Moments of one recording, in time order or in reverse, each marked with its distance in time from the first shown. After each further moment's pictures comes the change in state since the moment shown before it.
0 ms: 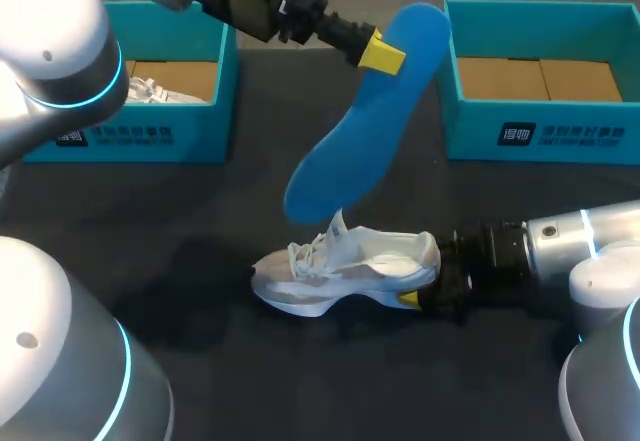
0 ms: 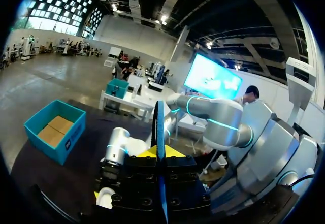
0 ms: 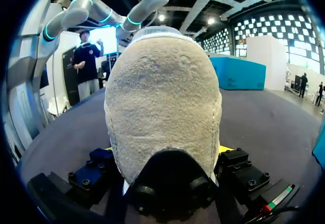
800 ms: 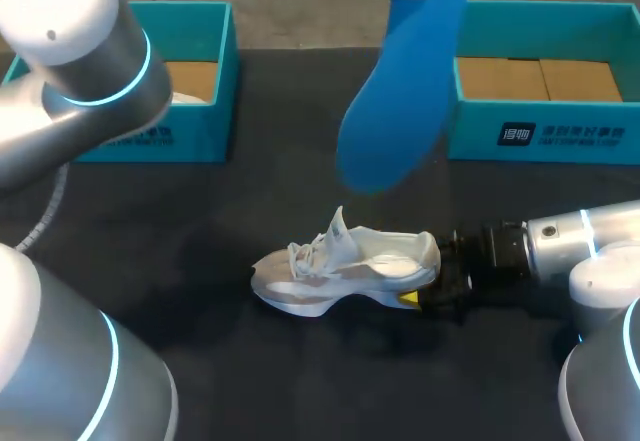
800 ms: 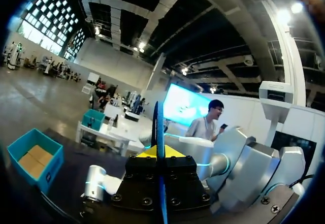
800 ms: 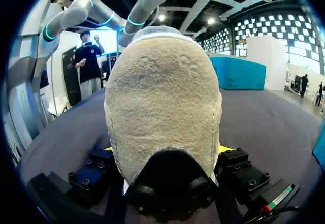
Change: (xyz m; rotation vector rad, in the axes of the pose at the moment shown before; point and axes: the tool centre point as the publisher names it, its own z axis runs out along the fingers) left arm 0.057 -0.084 -0.010 0.263 0.211 0.050; right arm 0.000 0.000 0.000 0.000 0.000 0.000
